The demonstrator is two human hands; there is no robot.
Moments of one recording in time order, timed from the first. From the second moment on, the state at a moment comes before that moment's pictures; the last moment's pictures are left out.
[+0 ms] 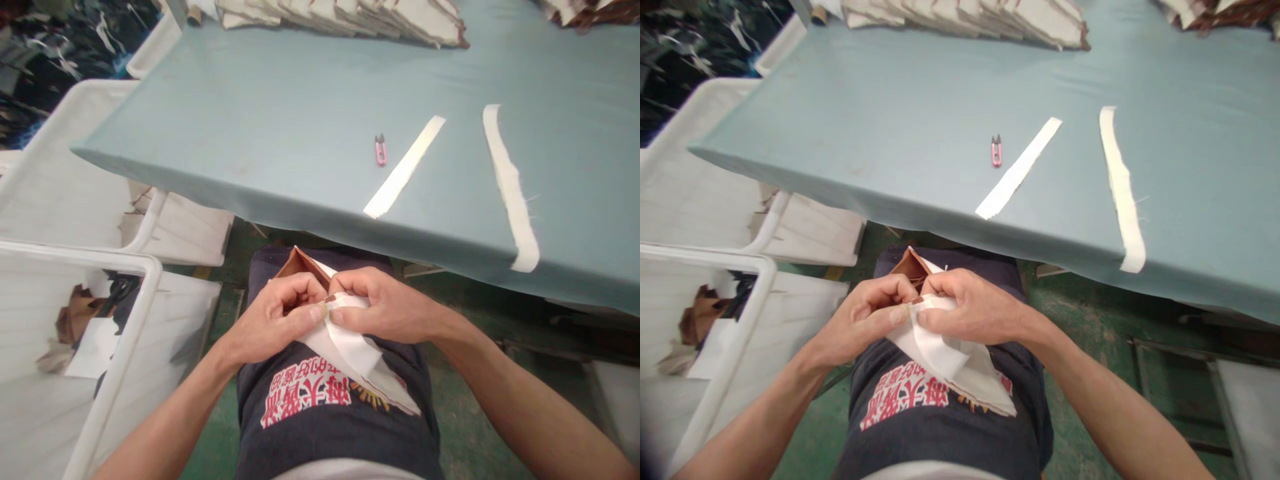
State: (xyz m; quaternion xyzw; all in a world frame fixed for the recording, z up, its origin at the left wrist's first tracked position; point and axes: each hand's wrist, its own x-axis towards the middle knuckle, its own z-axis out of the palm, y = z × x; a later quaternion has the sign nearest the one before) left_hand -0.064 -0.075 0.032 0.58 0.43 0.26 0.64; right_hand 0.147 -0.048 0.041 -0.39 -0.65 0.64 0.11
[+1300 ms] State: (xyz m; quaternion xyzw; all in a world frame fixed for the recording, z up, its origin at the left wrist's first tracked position) left_hand -0.071 -0.076 0.037 0.78 0.40 0.22 0.43; right_hand 0.148 -0.044 0.042 -0.40 -0.67 0.62 0.06
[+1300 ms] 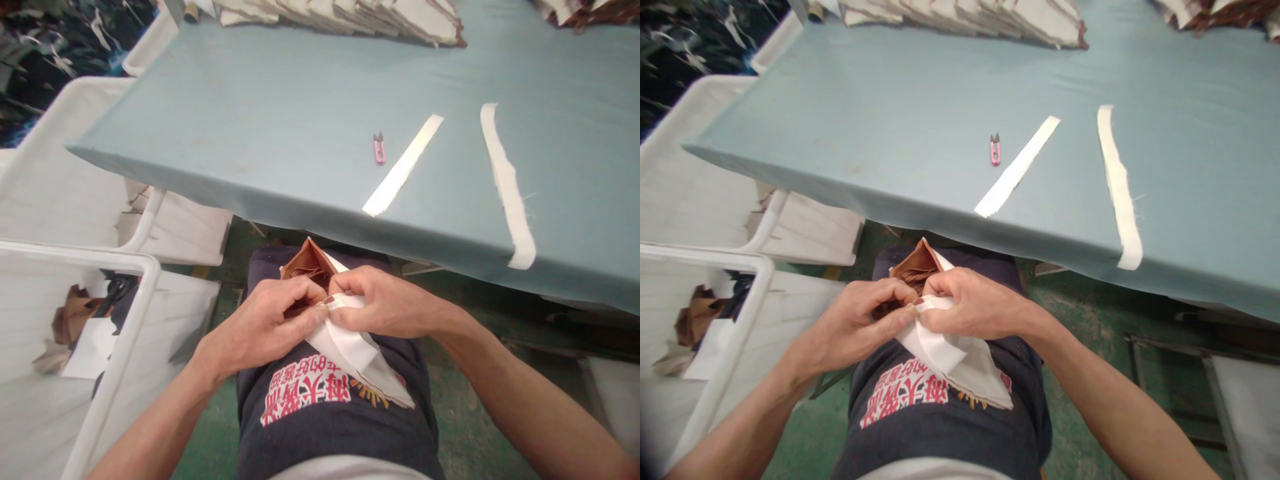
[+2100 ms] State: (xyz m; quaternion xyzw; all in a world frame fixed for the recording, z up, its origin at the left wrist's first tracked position) left_hand -0.075 -0.070 0.097 0.73 0.46 0.29 0.42; right_hand 0.129 -0.012 0.073 -0.18 -0.87 0.35 0.30
